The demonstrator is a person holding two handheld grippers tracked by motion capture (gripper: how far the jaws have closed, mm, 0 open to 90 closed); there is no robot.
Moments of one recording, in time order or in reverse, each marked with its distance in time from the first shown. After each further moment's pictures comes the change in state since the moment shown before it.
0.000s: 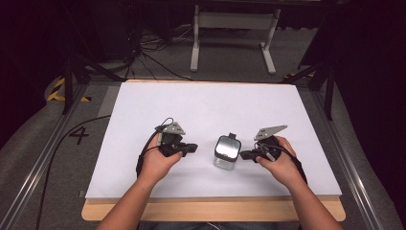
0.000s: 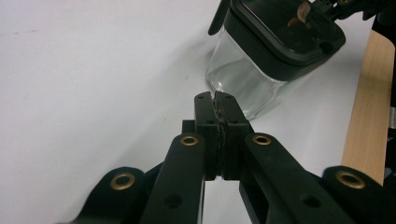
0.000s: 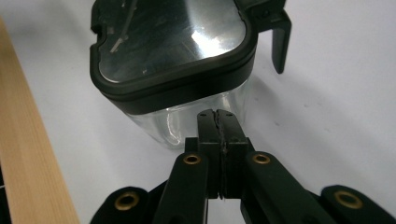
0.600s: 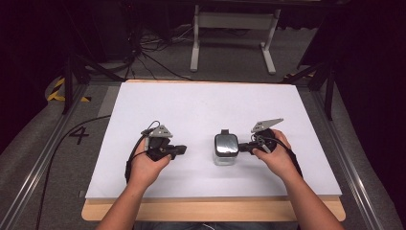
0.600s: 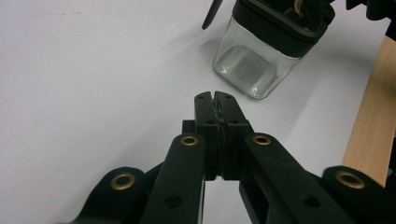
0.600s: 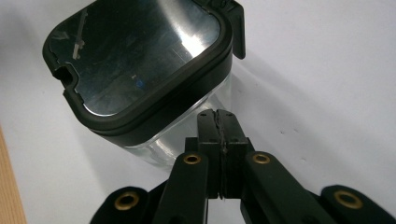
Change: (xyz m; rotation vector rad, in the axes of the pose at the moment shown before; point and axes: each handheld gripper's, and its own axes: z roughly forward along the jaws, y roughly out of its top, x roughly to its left) left arm 0.003 -0.017 -0.023 -0.030 0.053 -0.047; right arm -0.018 0.012 0.012 -0.023 -0.011 0.025
